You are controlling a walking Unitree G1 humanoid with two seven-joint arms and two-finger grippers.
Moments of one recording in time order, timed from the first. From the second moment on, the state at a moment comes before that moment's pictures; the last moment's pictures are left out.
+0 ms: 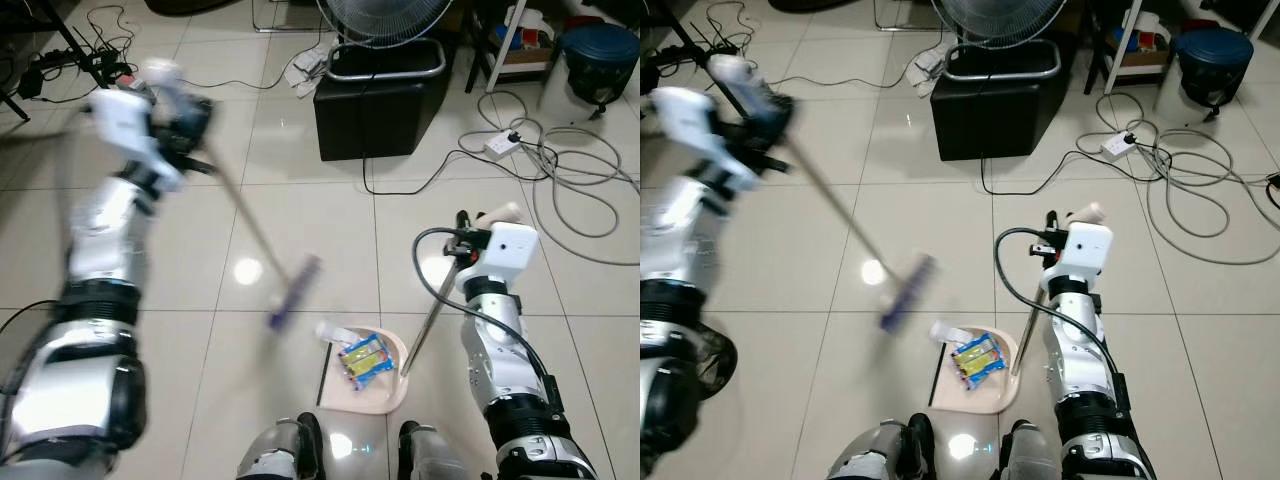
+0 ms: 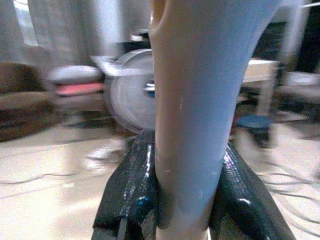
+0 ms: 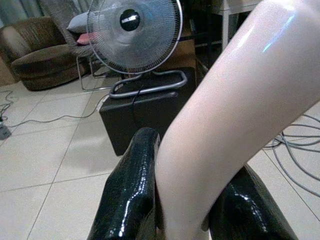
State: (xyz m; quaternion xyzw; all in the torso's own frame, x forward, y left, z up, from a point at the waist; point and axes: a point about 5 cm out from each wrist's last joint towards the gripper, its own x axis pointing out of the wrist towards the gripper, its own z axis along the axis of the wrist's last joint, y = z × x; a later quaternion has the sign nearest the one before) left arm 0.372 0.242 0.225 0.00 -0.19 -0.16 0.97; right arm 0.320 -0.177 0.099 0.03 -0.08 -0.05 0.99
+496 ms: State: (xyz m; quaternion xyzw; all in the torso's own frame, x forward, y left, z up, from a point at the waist) left arm 0.350 0.273 0.163 0.07 -0.09 0.00 0.99; right arm 0.314 -0.183 0.140 0.07 -0.15 -0.03 0.99
